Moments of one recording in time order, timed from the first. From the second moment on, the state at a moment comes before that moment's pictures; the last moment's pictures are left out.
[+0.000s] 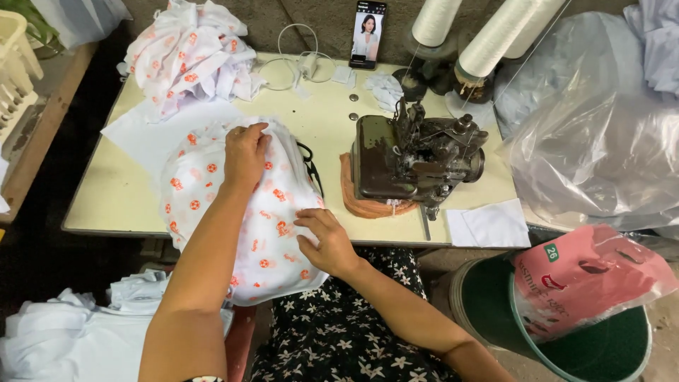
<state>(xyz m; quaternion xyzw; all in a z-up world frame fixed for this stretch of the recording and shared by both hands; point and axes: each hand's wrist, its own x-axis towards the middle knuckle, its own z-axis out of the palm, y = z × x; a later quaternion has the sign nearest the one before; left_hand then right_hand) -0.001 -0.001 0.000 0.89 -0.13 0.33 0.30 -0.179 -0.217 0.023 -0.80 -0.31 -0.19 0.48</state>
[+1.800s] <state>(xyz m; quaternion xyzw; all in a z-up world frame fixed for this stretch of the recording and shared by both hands) -0.294 0.126 0.172 0.69 -0.10 0.26 0.66 -0.258 -0.258 0.118 -0.61 -0.49 0.31 0.54</state>
